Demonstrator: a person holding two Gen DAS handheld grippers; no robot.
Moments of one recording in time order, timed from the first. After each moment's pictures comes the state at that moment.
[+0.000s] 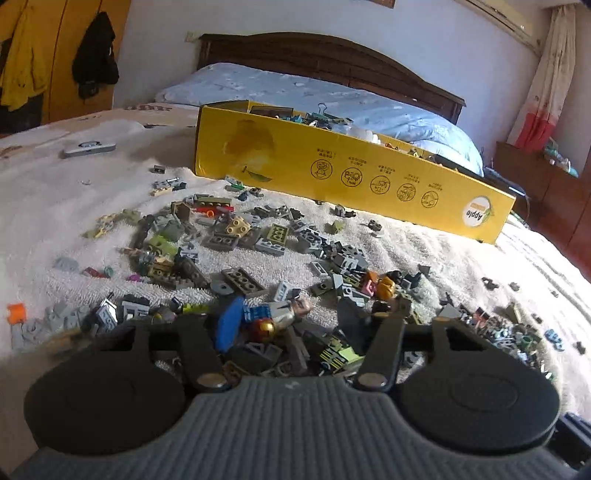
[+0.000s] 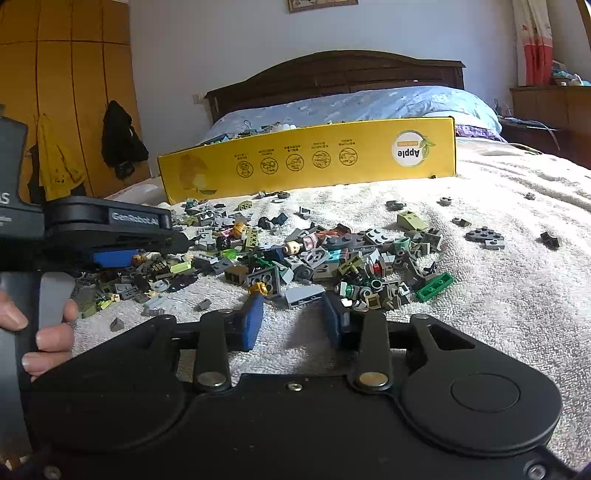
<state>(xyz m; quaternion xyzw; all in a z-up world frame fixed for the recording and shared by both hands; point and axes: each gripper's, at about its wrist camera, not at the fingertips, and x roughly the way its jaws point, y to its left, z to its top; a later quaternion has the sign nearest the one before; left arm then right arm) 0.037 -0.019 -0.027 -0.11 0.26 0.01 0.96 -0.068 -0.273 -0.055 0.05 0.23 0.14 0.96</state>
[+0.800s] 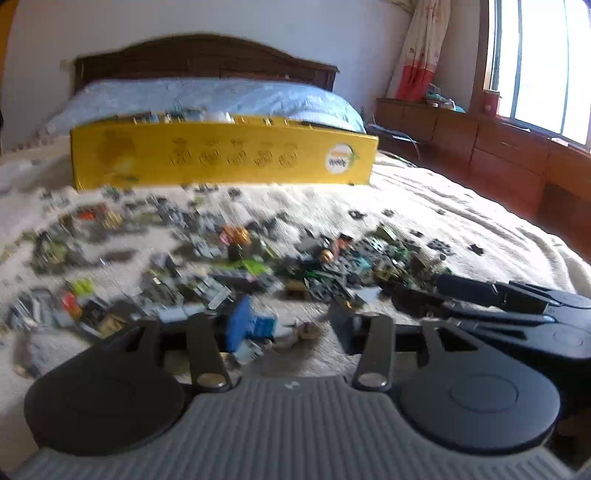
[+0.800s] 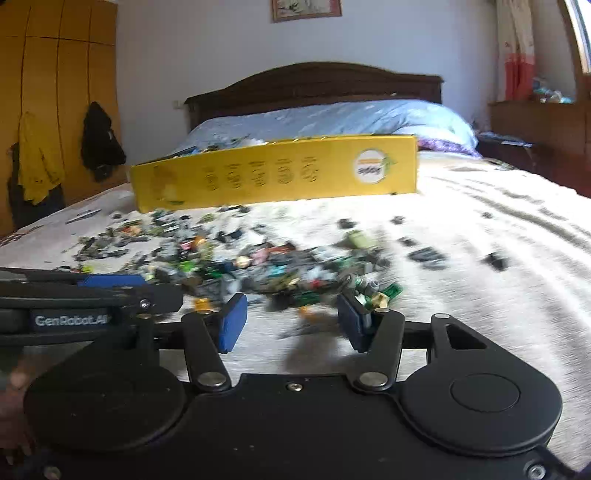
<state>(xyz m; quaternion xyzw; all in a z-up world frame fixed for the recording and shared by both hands) -0.010 -0.066 -0.032 -0.03 0.27 -0.19 0.95 -0.073 -0.303 -0.043 0.03 0.21 0.09 0.97</state>
